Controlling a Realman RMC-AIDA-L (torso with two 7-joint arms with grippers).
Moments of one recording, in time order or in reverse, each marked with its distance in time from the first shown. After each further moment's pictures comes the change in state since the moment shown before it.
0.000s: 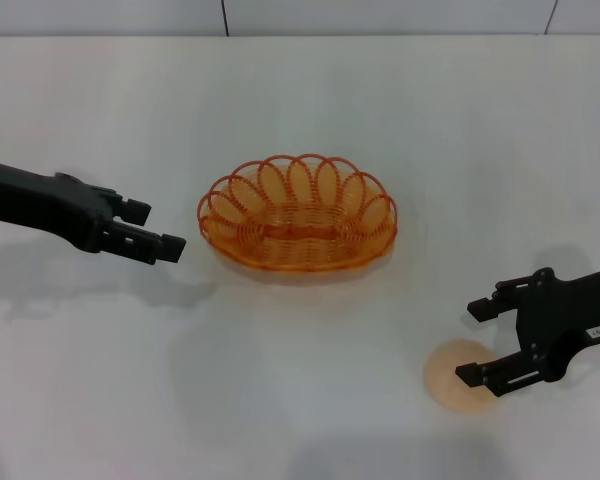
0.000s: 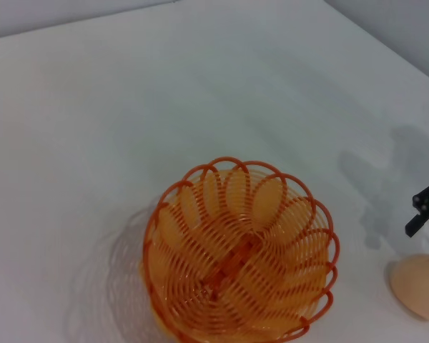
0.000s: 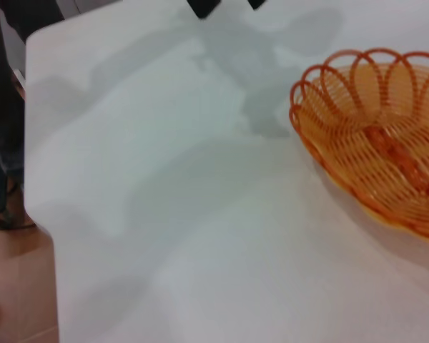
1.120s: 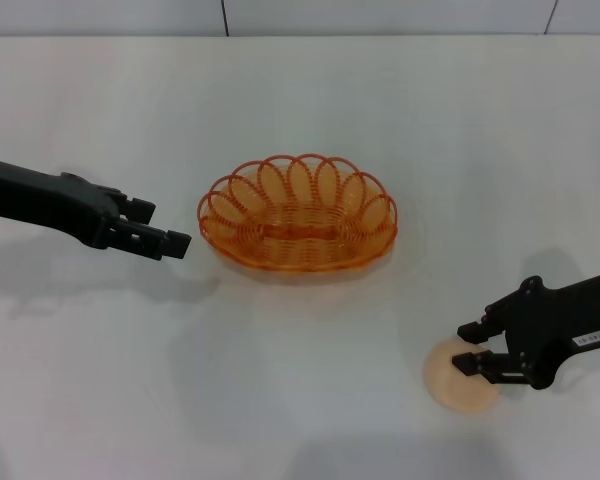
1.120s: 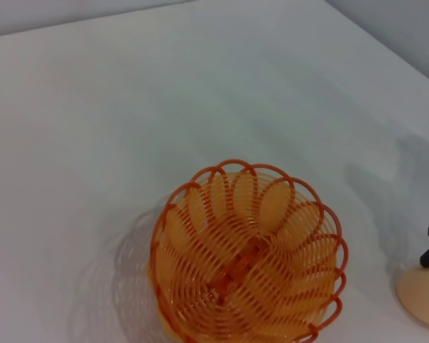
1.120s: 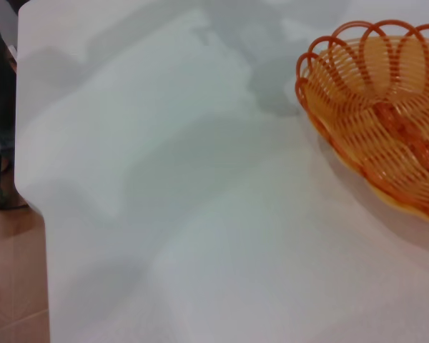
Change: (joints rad) left arm -0.014 -0.001 -0.006 -0.039 0.007 -0.025 -0.001; right arm 0.002 0.000 -0.057 0.016 -0.015 0.051 0.000
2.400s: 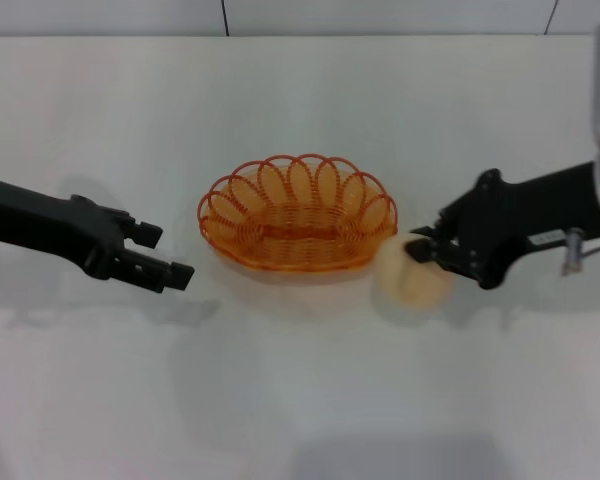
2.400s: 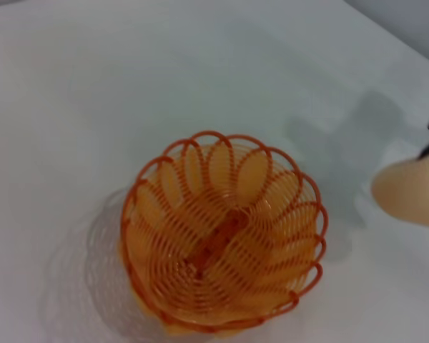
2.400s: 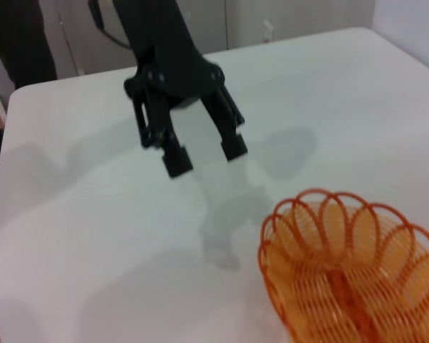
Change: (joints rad) left arm 0.012 -0.016 0.017 -0.003 0.026 0.021 0.079; right arm 0.098 0.006 0.018 -0.155 0.051 0.029 0.088
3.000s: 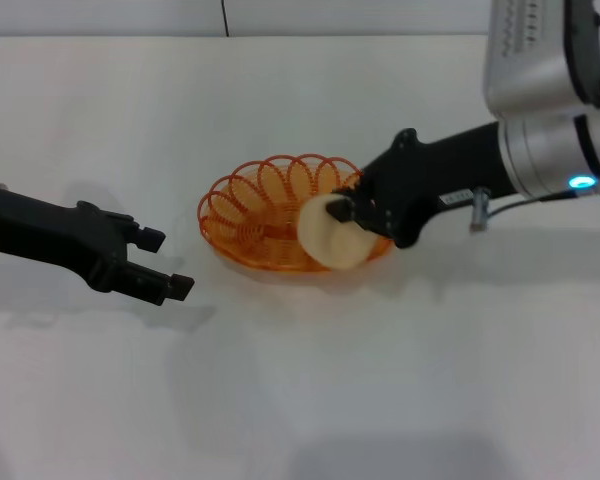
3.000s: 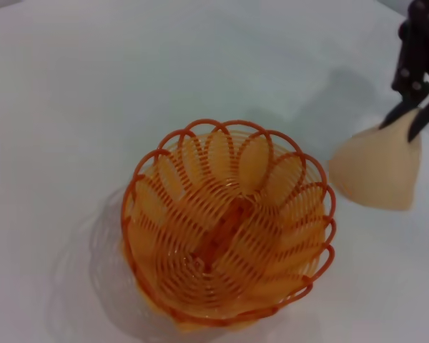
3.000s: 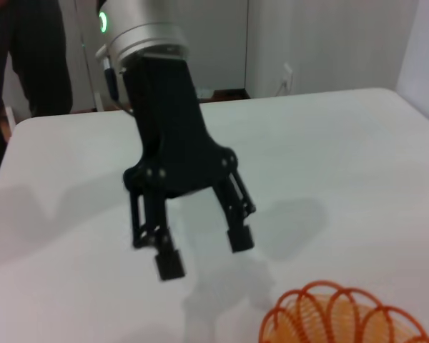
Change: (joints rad) left arm 0.011 -0.012 0.011 -0.023 0.018 -0.044 0.116; right arm 0.139 0.006 -0.111 0.107 0.050 0.174 -0.005
